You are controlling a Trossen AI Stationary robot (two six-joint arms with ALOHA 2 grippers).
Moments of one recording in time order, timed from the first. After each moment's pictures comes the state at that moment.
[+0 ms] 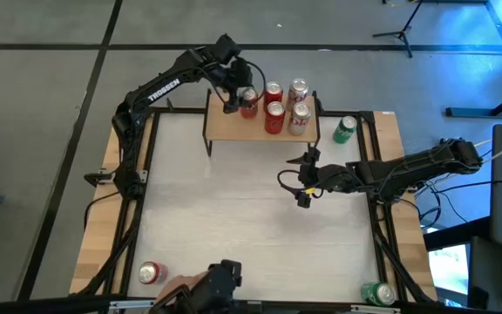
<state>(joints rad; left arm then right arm) 0.70 1.96 2.07 -0.98 0.36 0.72 0.18 1.17 0.76 -0.11 0.42 -0.02</state>
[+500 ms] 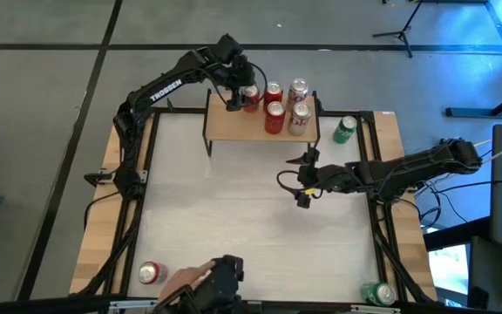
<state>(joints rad) 0.70 1.97 2.07 -0.92 0.27 0.75 0.18 1.18 0.76 -0.10 0.42 -0.03</state>
